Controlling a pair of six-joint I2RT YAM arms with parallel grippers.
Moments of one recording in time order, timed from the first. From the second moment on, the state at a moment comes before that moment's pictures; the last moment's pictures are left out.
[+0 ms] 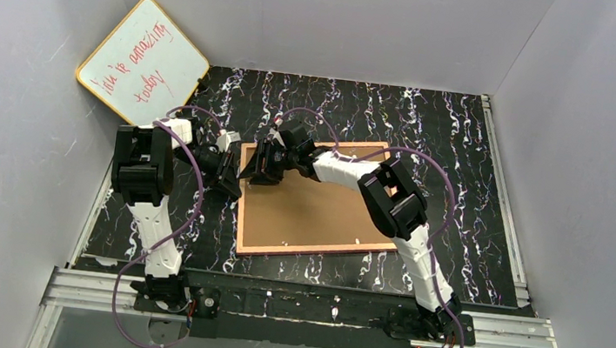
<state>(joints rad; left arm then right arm) 0.08 2.03 1.24 -0.95 0.85 0.37 0.84 2.34 1.68 0.02 -0.54 0.95</state>
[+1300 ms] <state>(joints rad) 0.08 2.03 1.25 -0.97 0.84 0.39 0.83 2.39 1.75 0.02 -0.64 0.95</state>
